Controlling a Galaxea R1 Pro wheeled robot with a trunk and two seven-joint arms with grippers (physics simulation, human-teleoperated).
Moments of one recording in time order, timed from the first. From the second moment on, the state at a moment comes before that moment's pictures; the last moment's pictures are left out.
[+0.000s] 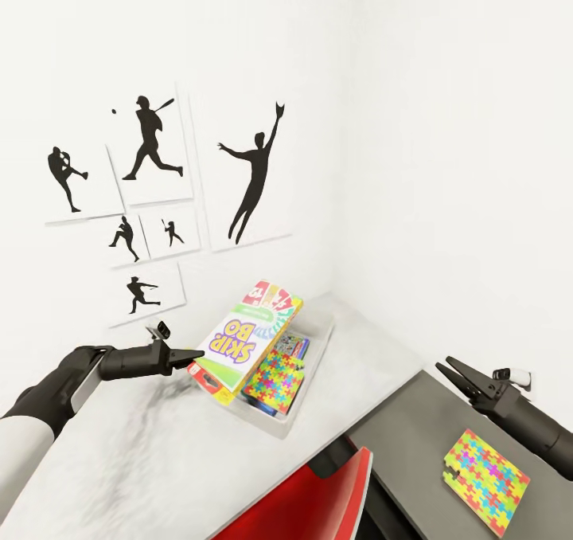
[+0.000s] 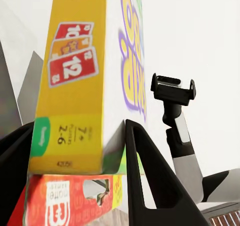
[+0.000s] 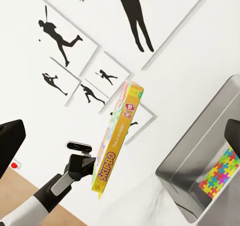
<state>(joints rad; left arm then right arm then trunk) -0.81 0.39 -0.20 -0.69 0.43 0.90 -1.54 -0.17 -0.19 -0.55 -1.57 -0.75 0.95 1.03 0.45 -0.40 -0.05</state>
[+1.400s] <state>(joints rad) -1.07 0.12 -0.16 -0.51 0.43 0.92 -0.86 -0.17 -0.21 -0.64 -1.57 -0.76 0.96 1.04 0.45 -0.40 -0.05</state>
